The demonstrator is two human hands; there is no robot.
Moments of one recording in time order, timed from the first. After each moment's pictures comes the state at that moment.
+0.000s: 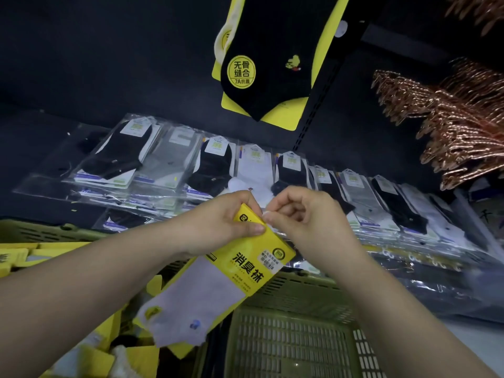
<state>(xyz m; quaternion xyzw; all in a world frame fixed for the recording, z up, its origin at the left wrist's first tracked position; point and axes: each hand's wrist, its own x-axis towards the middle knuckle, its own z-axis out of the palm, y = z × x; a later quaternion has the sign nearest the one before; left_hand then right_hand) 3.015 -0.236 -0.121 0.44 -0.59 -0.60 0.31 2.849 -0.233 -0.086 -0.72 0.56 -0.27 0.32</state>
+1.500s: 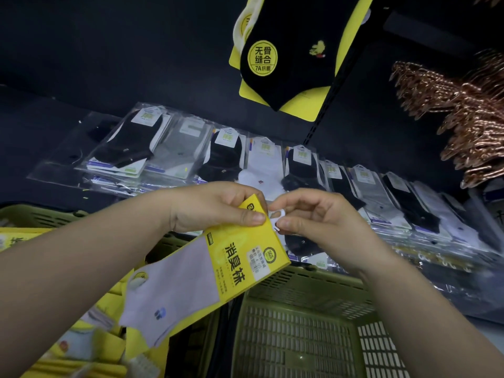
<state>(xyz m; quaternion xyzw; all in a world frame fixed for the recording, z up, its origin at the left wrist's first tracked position) 3.046 -0.255 -0.124 0.31 -0.58 -0.72 0.21 2.840 -0.234 -0.087 -0.66 0.40 -0.28 0.57</state>
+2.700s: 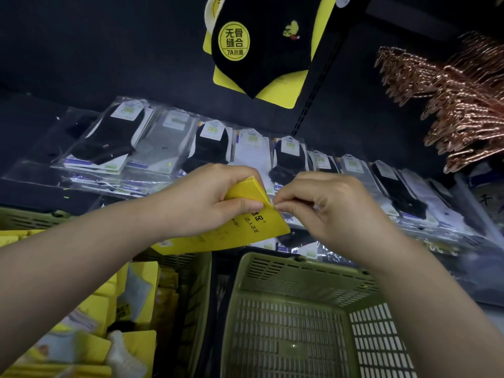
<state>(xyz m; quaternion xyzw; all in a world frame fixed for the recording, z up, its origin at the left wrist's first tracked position) 3.027 -0.238 -0.107 0.42 -0.78 -0.34 0.31 2.825 -0.234 -0.069 -0.91 0.36 -0.20 0.07</state>
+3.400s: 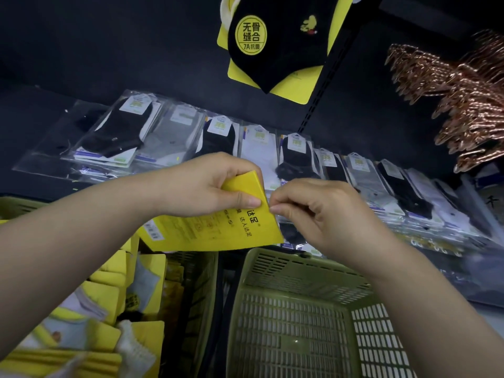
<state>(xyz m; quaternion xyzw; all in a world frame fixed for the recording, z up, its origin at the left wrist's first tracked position) 3.043 -0.241 -0.097 0.36 -0.75 -0.48 0.28 2.839 -0.226 -0.077 -0.91 0.33 -0.22 0.10</state>
